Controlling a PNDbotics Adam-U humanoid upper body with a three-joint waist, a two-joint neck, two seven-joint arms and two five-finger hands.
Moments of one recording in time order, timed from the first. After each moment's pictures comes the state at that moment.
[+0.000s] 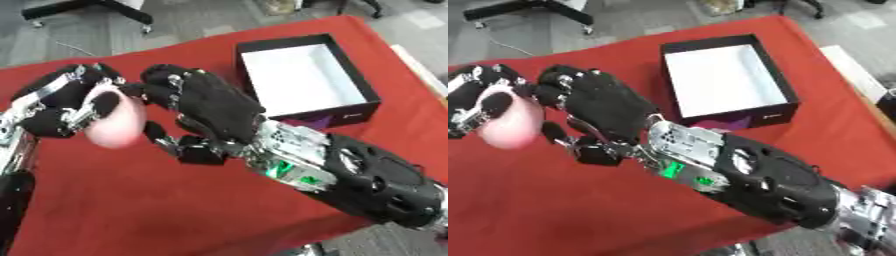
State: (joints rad) left arm -0.80 0.18 -0.31 -1.31 0.38 -0.20 -0.90; right arm -0.58 -0.53 0.73 -1.98 0.84 0.19 -0.12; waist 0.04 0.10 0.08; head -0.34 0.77
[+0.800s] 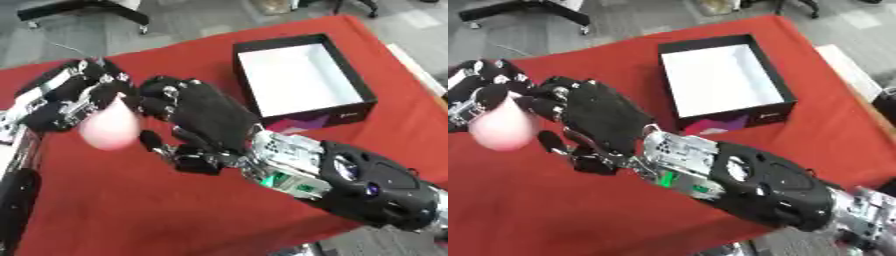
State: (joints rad) left arm -0.81 0.15 -0.30 -1.33 0.43 -0.13 -0.91; right arm -0.57 -0.53 0.76 -1.99 0.87 0.23 -0.19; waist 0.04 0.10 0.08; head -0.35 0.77
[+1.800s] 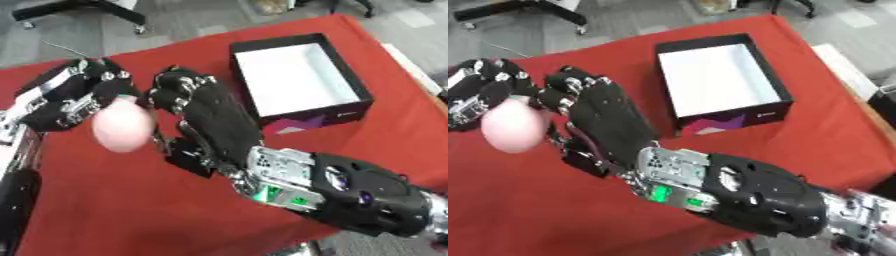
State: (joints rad) left arm -0.81 0.13 -0.30 -1.32 0.41 -0.13 -0.91; right arm -0.55 -0.51 0.81 -1.99 0.82 0.36 -0.55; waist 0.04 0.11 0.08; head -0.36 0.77
